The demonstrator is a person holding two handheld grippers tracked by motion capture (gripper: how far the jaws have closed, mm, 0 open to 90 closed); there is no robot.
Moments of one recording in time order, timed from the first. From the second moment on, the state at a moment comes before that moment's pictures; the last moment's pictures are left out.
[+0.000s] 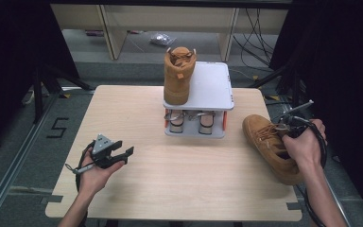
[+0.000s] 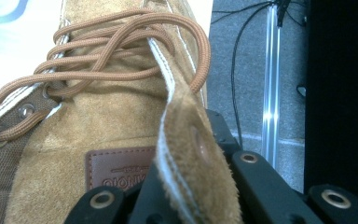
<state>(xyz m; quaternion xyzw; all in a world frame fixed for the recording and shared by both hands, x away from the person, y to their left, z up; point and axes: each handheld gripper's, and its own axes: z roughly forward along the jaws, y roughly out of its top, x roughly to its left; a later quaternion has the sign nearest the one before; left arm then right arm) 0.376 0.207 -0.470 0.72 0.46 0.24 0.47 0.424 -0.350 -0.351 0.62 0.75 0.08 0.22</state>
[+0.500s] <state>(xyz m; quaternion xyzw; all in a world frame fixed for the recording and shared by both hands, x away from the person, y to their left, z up) 0.376 0.209 -0.469 0.72 0.46 0.24 0.47 0.434 -0.347 -0.338 0.62 0.75 0.08 0.23</state>
